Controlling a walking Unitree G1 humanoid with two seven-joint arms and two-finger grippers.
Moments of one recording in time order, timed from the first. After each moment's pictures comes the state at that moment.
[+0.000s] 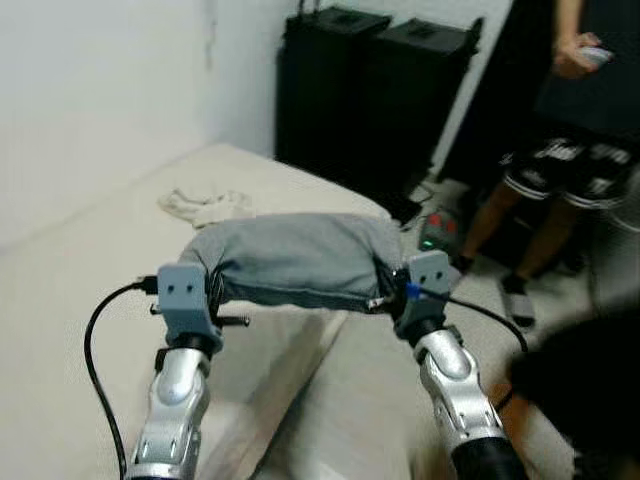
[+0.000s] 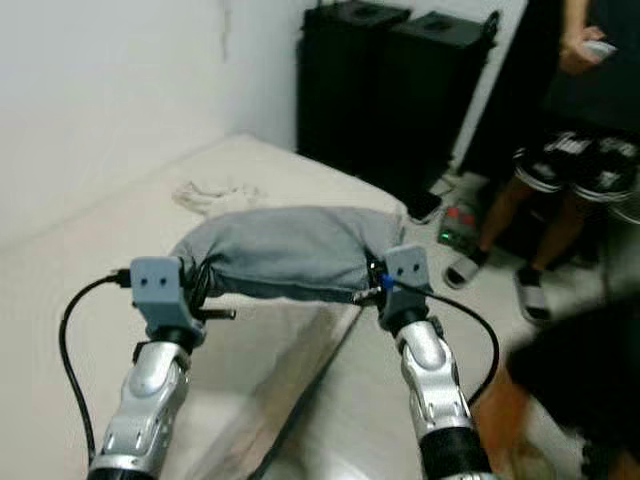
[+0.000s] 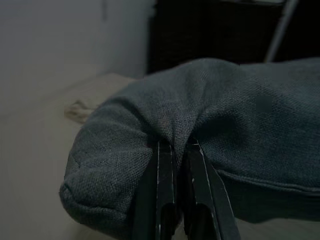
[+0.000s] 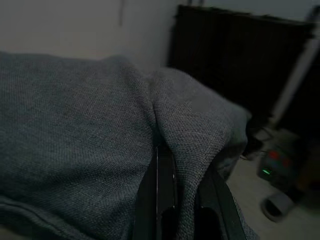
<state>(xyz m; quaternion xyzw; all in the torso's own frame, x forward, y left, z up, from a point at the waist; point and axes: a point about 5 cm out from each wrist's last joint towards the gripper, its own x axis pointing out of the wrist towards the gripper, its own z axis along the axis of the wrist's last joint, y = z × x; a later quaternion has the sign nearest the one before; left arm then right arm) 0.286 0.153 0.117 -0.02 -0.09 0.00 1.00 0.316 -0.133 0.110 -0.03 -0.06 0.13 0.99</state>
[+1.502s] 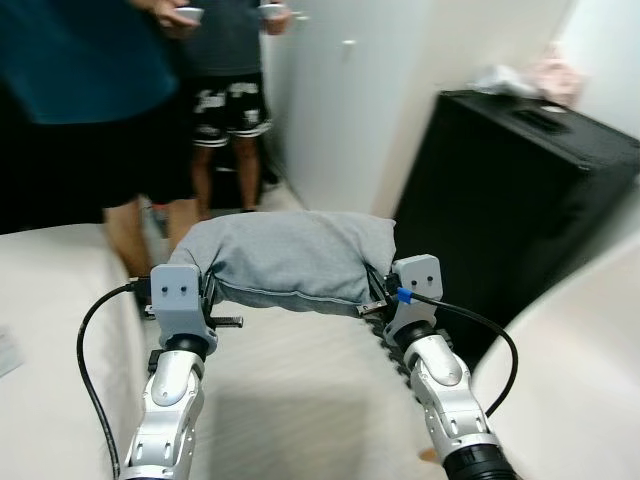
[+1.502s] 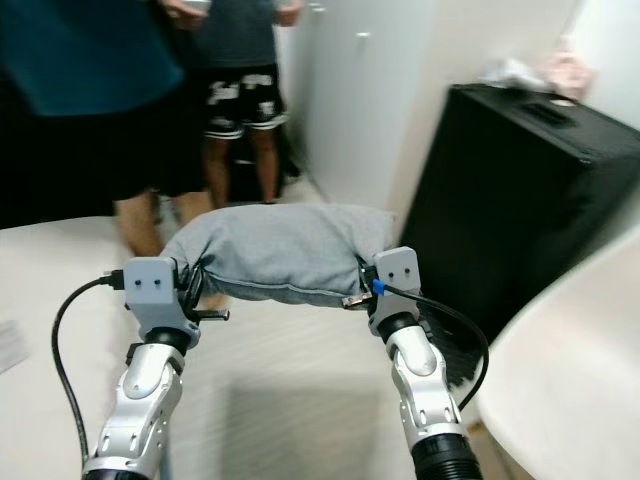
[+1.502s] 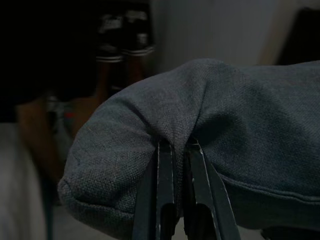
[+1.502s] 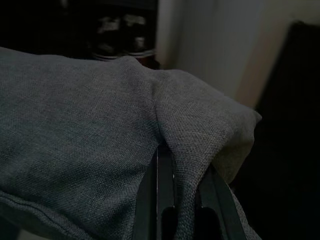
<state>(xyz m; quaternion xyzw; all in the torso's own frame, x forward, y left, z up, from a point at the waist) 0.285 0.155 0.115 -0.02 -0.09 0.01 1.00 0.311 -0.124 0.107 -0.02 -0.05 0.14 0.99</state>
